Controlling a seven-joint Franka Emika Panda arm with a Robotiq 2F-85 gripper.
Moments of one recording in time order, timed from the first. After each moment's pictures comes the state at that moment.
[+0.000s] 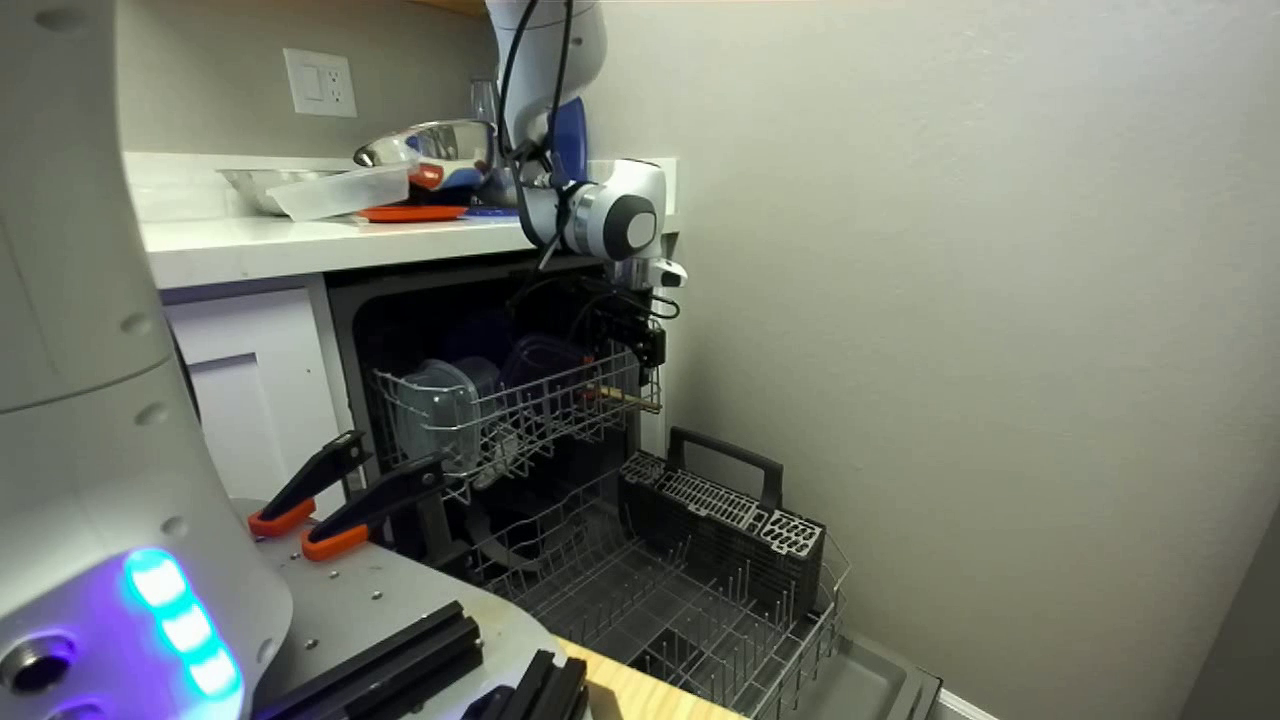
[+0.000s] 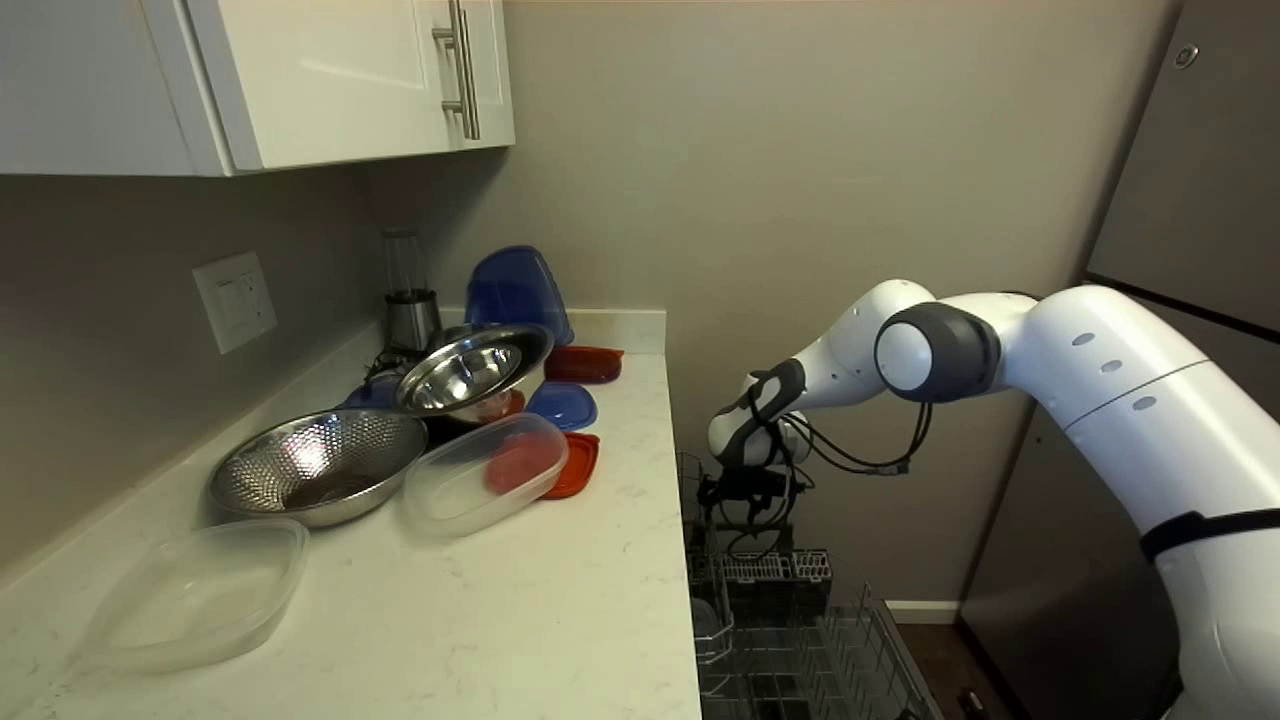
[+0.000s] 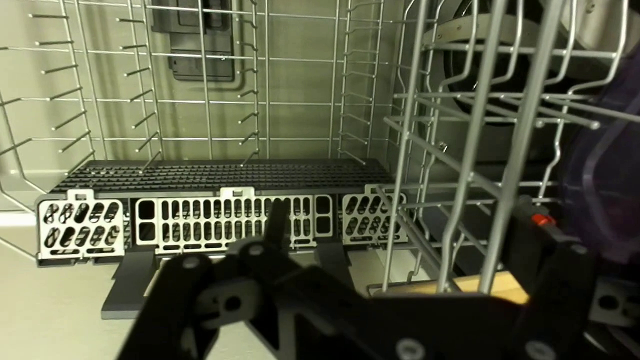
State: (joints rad) arm 0.11 1.00 0.03 -1.55 0.19 2.62 0.20
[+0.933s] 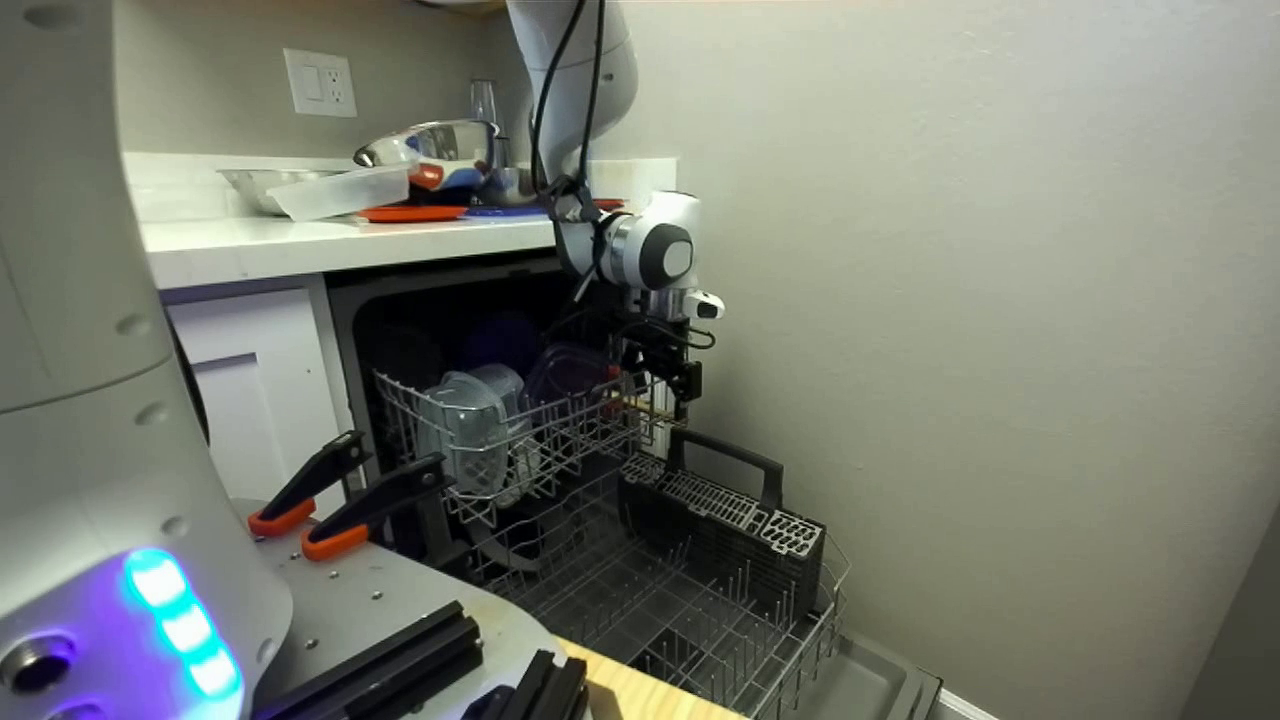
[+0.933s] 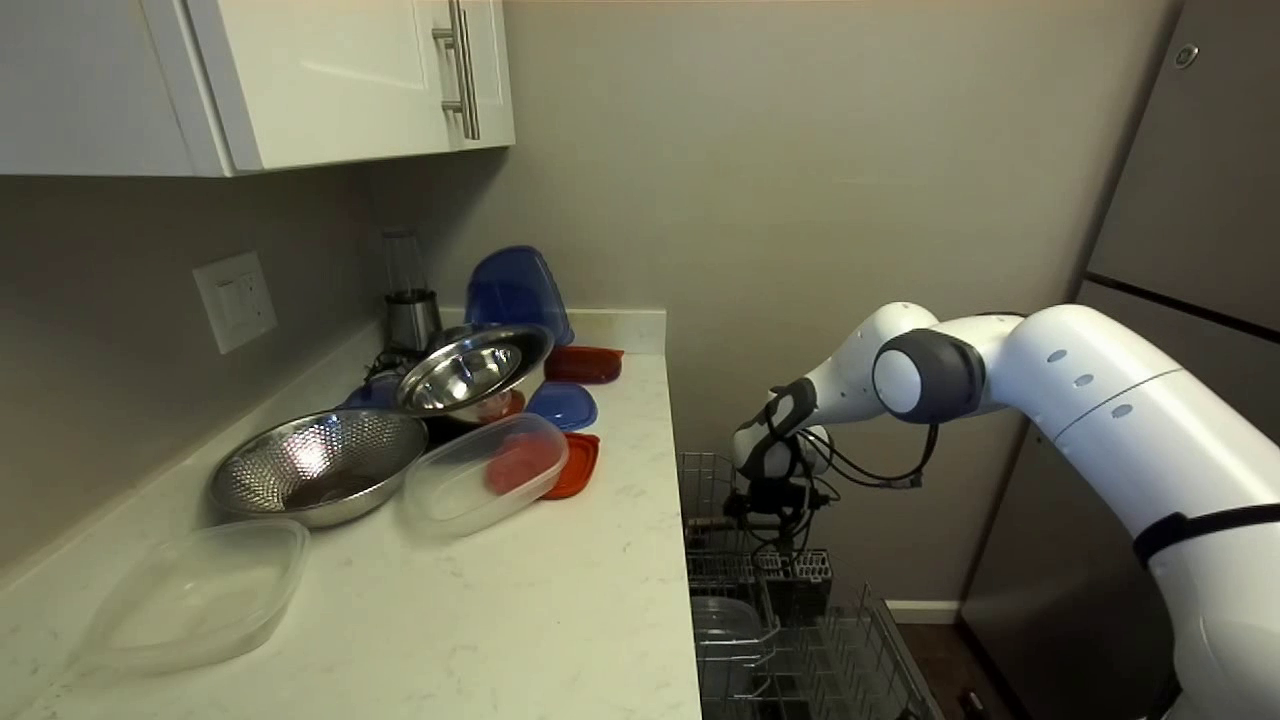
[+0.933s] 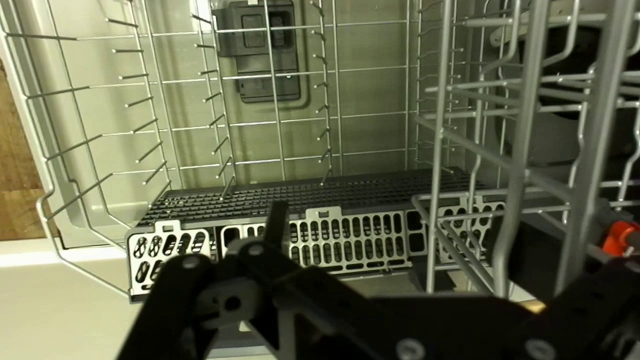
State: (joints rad) arm 0.08 1.10 -0.04 -1.47 0.19 2.57 0.24
